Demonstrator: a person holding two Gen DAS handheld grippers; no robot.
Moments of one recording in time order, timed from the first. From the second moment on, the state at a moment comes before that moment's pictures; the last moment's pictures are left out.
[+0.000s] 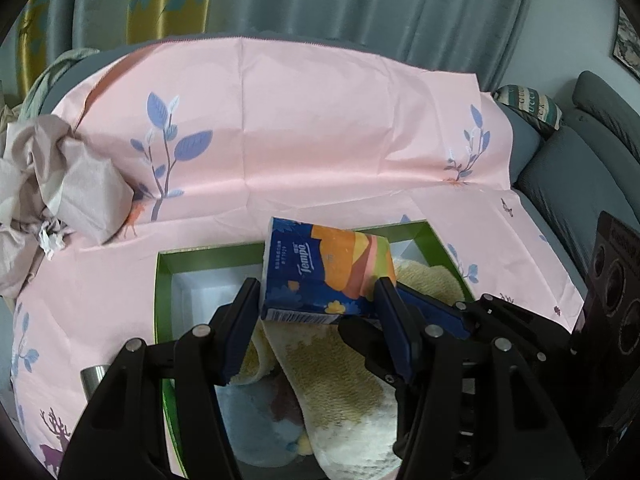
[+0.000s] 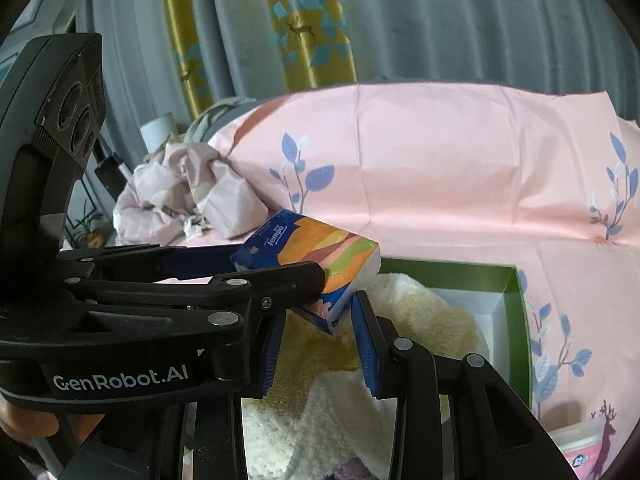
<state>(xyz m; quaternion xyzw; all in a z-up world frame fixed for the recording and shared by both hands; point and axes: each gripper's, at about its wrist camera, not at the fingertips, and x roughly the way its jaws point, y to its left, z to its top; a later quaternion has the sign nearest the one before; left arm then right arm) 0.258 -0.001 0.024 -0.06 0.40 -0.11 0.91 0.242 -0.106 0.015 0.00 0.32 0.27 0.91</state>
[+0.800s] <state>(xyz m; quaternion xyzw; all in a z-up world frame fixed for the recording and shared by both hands) 0.254 -0.002 0.013 -0.06 0.42 -0.08 0.90 0.236 -0.109 0.009 -0.01 0.35 0.24 0.90</state>
